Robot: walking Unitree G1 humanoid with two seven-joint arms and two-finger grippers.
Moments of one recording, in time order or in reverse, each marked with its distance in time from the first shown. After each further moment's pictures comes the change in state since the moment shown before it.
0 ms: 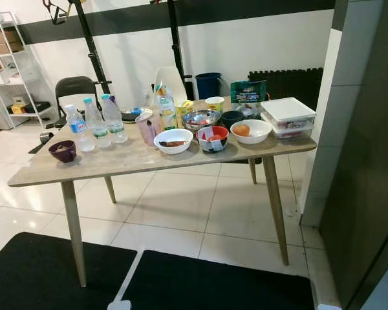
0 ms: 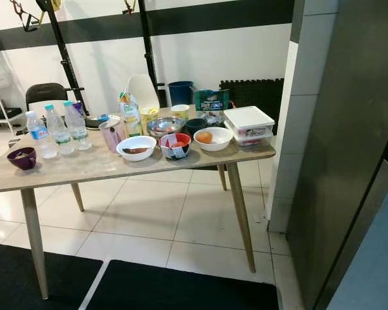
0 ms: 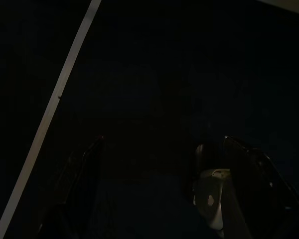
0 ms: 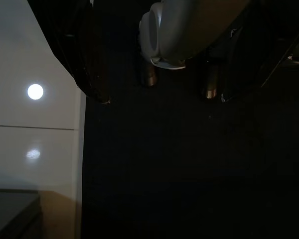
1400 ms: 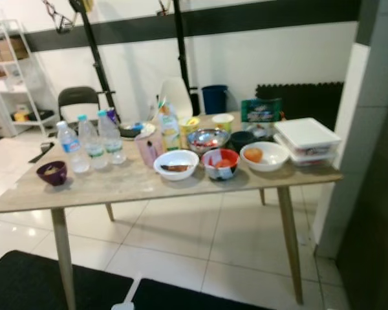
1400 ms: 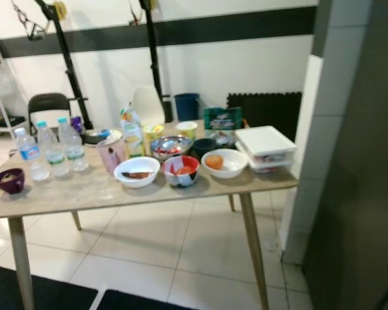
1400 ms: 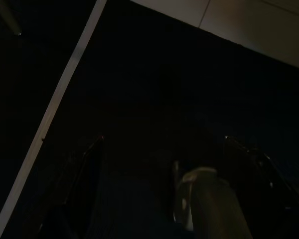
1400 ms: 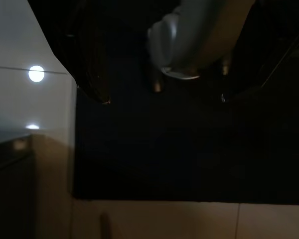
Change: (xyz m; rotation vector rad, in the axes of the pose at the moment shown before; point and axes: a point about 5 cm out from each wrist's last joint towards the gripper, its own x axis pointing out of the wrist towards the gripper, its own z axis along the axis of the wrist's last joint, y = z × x) left arm 0.000 -0.002 -0.007 -0.004 0.030 -0.023; right arm -0.003 -0.006 -0.010 0.013 0.017 0.005
